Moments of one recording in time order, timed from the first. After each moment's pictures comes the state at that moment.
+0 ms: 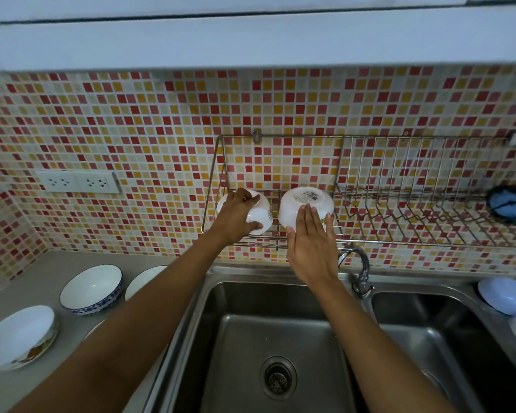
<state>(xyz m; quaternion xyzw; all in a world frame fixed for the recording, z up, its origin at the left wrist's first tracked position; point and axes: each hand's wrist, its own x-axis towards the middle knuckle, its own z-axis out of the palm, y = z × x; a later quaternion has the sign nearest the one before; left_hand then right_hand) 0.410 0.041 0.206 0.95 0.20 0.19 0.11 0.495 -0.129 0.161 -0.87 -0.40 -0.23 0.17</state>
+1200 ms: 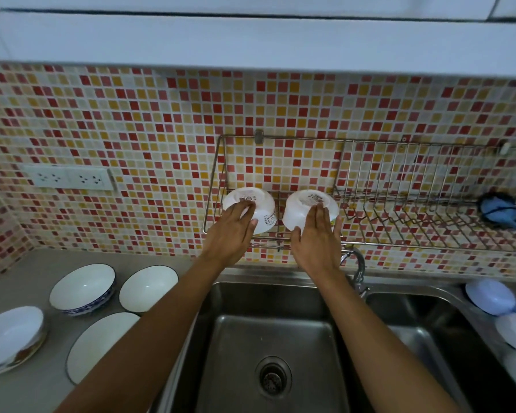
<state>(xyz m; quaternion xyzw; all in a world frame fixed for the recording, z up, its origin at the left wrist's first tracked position) 0.381 0.033 0.176 0.95 0.21 0.22 0.06 0.498 -0.124 0.177 -0.91 -0.34 -0.17 0.18</state>
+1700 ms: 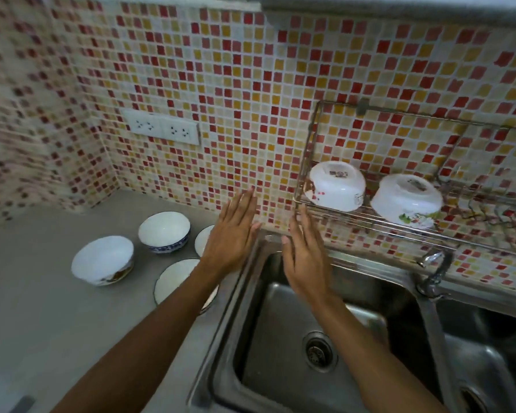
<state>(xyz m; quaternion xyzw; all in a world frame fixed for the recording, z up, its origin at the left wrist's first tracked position) 0.220 0.080 0.124 0.92 0.28 0.26 0.07 0.345 -0.050 0.113 -0.75 -0.55 -0.14 0.34</state>
